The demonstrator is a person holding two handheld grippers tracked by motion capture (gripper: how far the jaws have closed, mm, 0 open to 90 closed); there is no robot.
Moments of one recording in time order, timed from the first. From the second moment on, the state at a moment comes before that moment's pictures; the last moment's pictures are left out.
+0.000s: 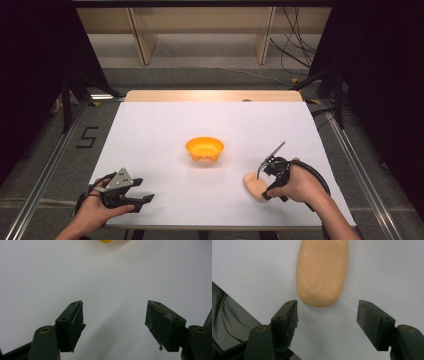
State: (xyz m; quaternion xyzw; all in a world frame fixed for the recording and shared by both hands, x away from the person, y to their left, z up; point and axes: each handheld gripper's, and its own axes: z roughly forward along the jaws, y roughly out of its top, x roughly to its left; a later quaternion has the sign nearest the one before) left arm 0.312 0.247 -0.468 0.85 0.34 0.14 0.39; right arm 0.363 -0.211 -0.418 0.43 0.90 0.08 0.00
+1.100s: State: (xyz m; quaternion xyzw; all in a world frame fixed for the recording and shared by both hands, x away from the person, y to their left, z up) left arm 0.312 0.246 -0.469 0.85 0.33 0.14 0.39; right arm 0.399 -0.172 -0.448 0.42 0.91 0.05 -0.02
